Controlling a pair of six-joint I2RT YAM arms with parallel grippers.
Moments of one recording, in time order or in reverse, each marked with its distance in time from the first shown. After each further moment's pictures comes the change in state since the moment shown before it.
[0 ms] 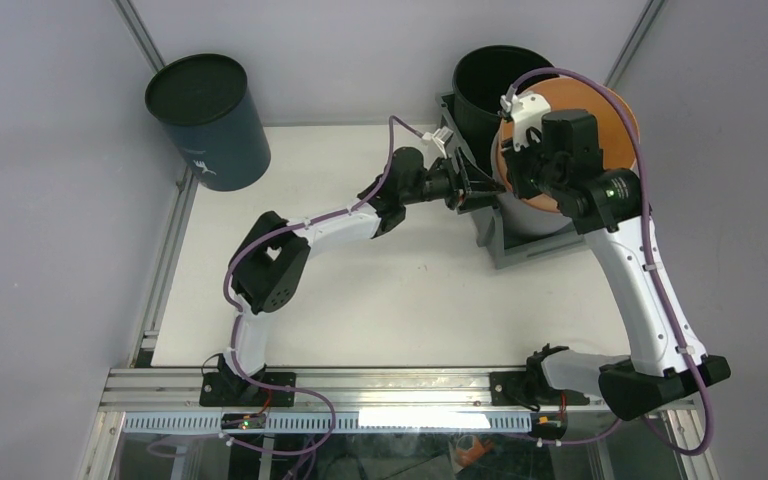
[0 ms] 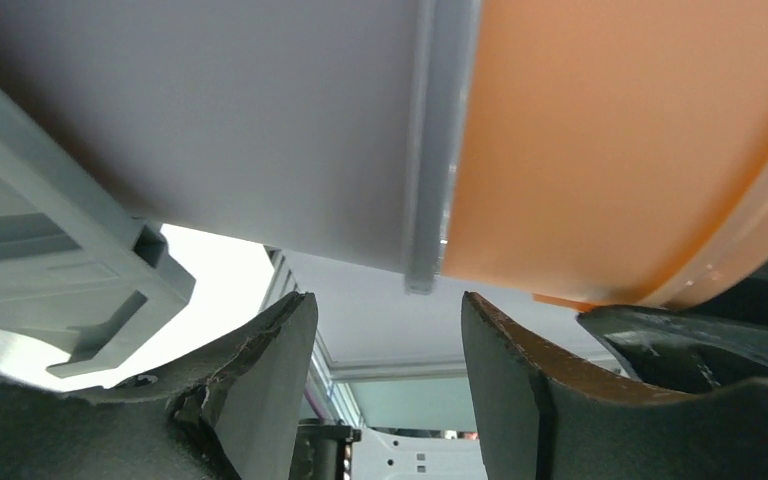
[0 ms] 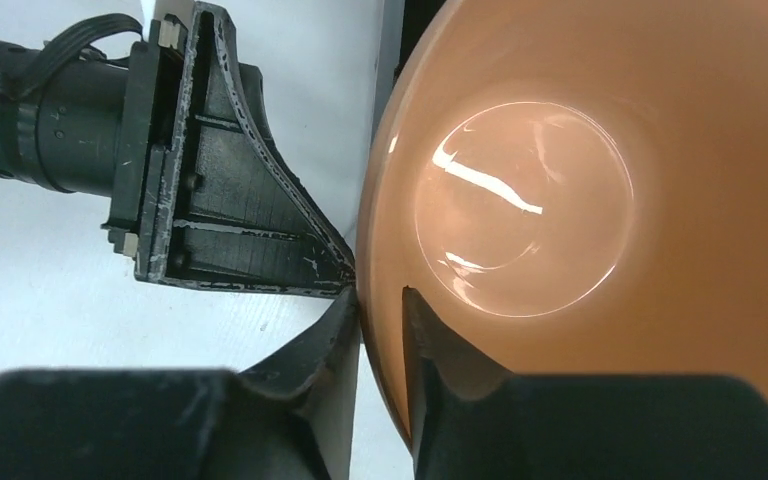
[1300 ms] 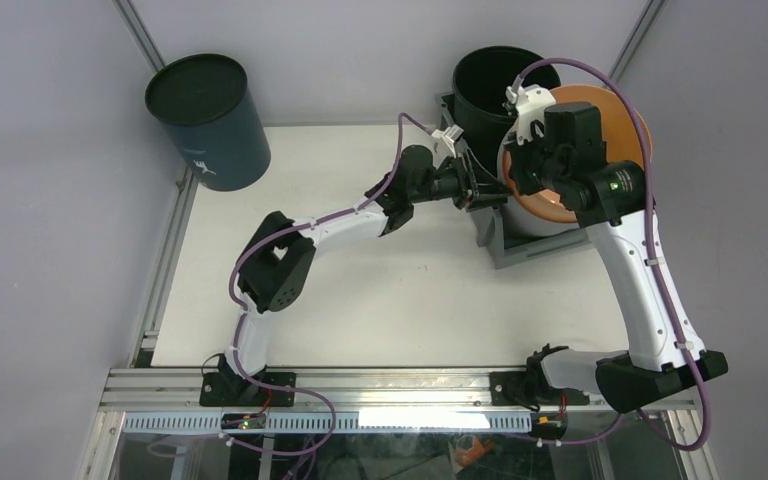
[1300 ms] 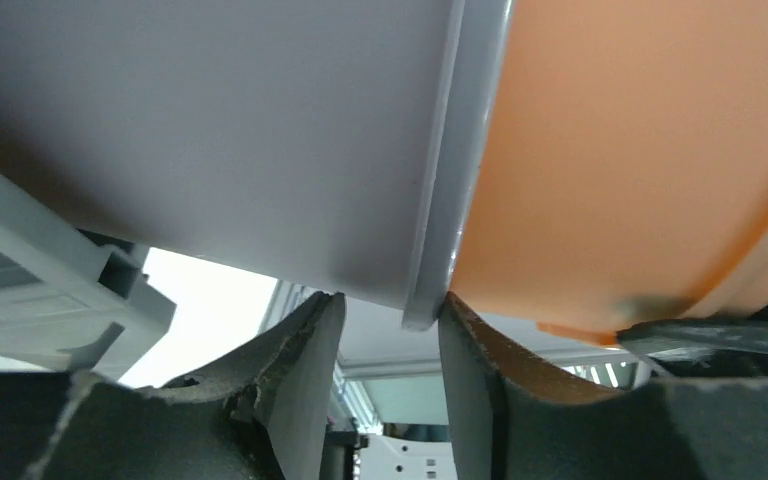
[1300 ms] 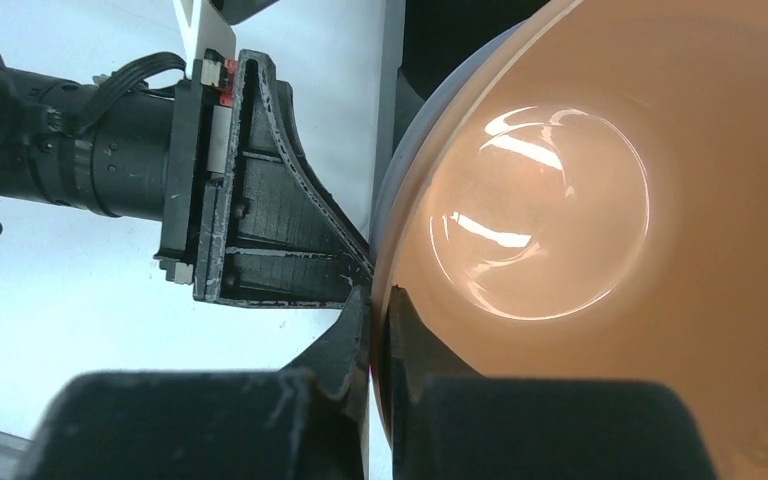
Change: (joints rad) left arm -0.021 0.037 0.079 -0.008 0.019 0.006; right arm -0.002 0.035 0.072 -0.055 -0.018 0.047
